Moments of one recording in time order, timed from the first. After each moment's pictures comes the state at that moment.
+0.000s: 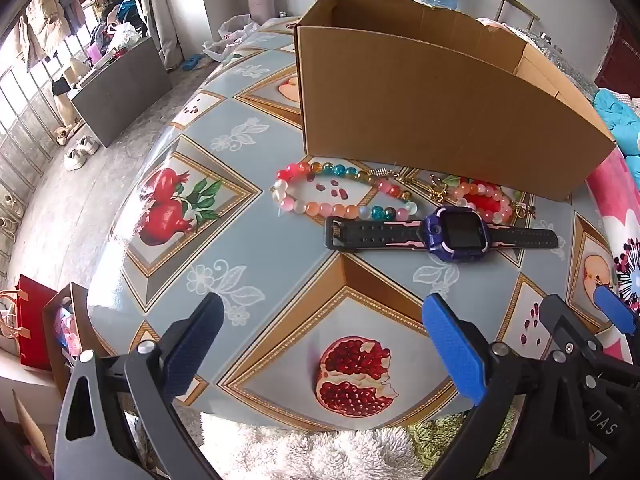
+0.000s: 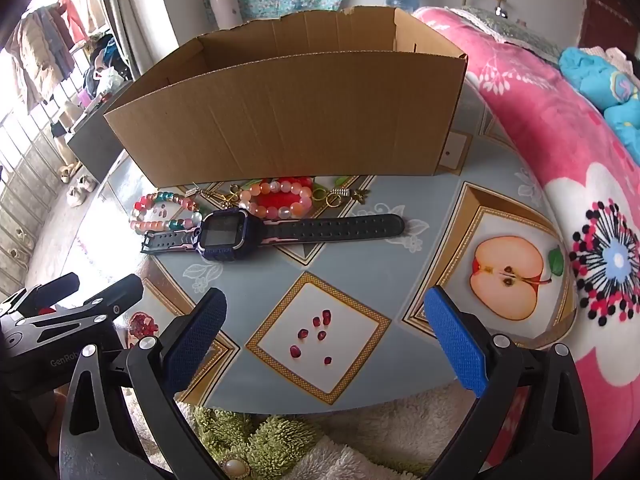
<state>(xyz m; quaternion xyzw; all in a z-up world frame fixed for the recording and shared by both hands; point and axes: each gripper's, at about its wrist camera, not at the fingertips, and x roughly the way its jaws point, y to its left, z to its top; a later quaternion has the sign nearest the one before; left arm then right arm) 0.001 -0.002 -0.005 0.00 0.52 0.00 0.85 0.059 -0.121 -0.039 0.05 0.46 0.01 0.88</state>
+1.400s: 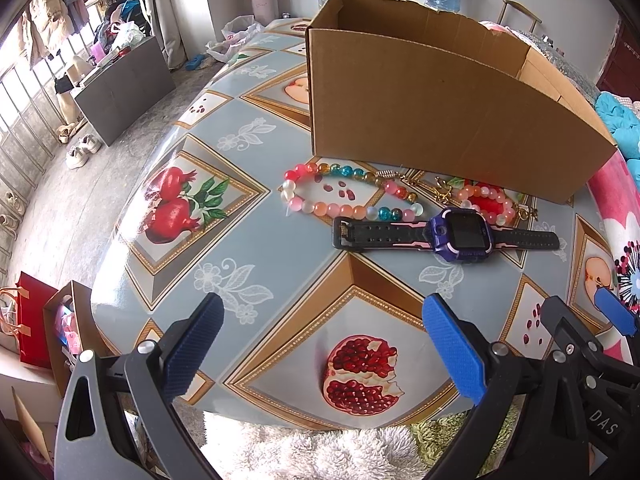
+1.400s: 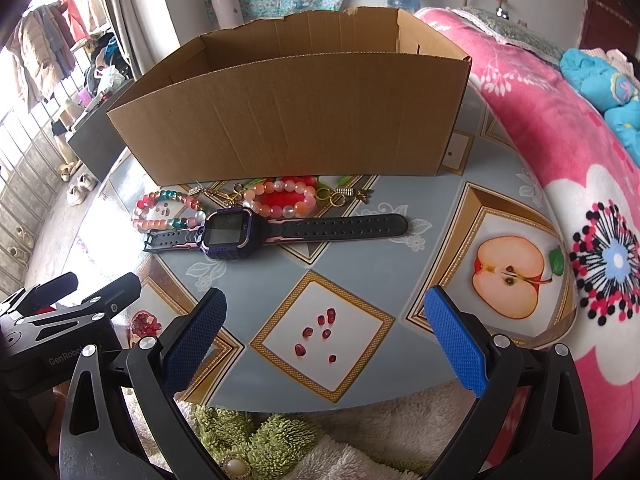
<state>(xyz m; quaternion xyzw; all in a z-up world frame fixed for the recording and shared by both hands) 0.000 0.001 -0.004 0.00 0.52 0.00 0.85 0.059 -0.118 -0.039 0.05 0.47 0.01 0.88</state>
